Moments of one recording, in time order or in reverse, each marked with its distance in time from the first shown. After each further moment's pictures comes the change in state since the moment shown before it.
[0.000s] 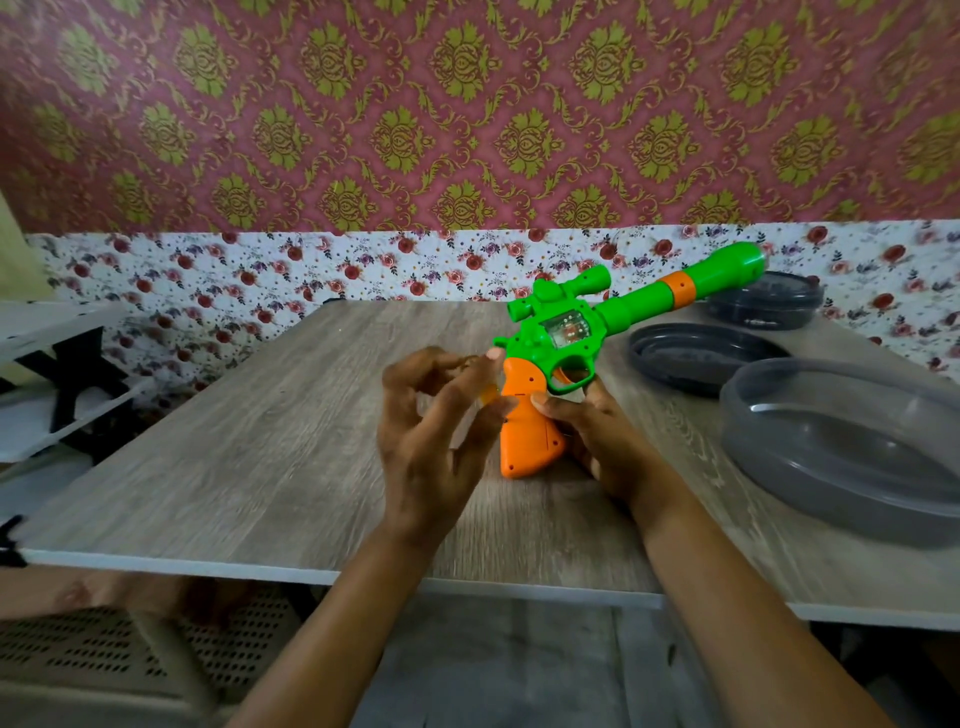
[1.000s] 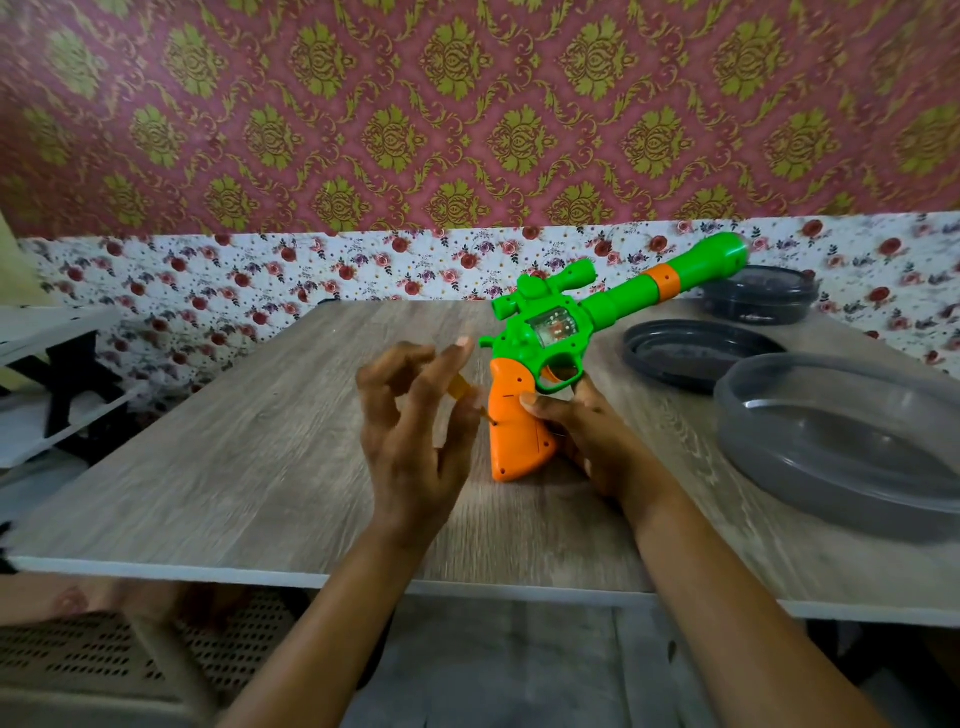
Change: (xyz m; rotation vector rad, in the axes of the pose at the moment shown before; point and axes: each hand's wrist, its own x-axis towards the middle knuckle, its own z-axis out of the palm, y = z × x) left_hand 0.002 0.001 -0.001 0.026 0.012 -0.051; right_hand -0.004 -0.004 0.001 -0.060 -0.016 0.012
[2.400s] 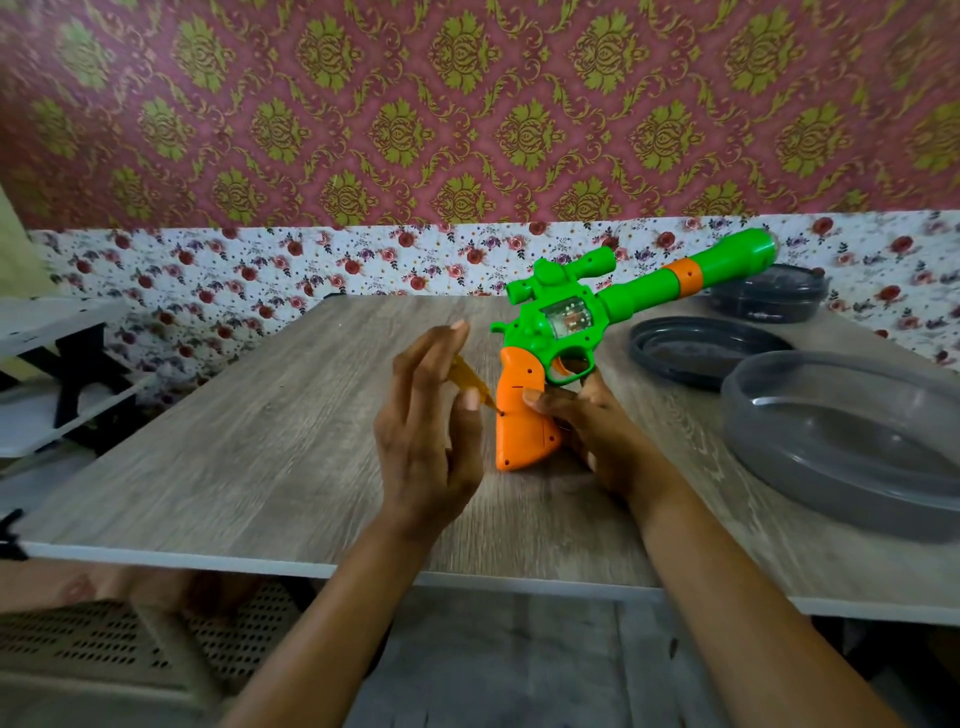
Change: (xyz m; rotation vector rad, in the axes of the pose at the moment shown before) left_hand 0.000 0.006 0.000 -0.038 -0.048 -0.040; right_hand -0.003 -0.002 0.005 0.009 0.002 -0.040
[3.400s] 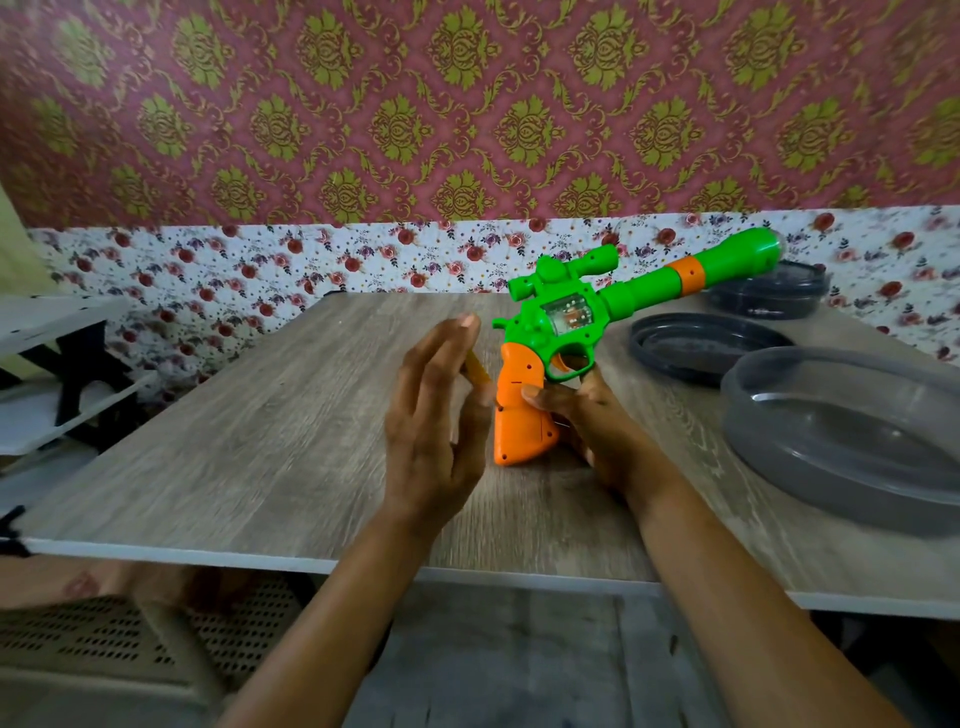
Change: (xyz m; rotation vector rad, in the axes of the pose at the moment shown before) left_hand -0.002 -0.003 0.002 -0.023 -0.041 0.021; right_hand 0.007 0.005 -0.004 -0.006 -0.006 0.012
